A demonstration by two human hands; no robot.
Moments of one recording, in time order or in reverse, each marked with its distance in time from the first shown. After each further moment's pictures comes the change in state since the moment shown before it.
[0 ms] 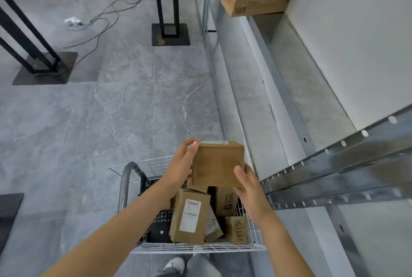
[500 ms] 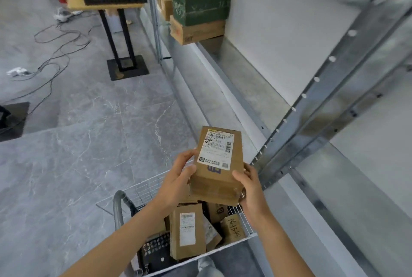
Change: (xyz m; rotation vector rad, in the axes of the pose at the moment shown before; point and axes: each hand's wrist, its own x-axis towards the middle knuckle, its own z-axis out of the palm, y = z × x) left_hand -0.073 0.022 0.000 0.167 -0.327 0.318; right_hand -0.083 -0.023 0.029 0.215 0.440 -0.073
